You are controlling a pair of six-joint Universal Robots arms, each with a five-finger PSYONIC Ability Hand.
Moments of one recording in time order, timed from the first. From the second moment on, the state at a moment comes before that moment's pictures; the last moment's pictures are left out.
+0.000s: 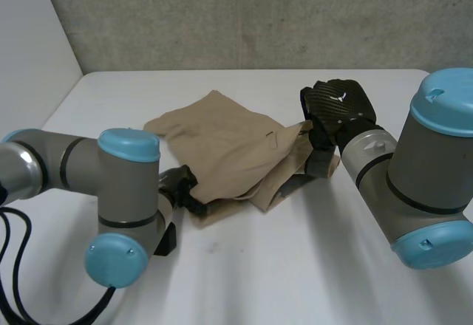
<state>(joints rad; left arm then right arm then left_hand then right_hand) 4.13 -2.26 -1.36 3.04 -1.77 2.70 2.10 -1.22 1.45 -0.13 1.60 2.89 0.89 0.88 0.82 0.88 0.70 0.95 1.17 1.17 1.19 0.98</state>
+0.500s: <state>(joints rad) 4.08 -1.87 -1.45 3.09 -1.68 3.43 2.07 -1.21 1.30 0.20 1.64 2.55 1.13 1.20 1.18 1.19 0.97 0.93 1.12 1.13 1.14 0.94</state>
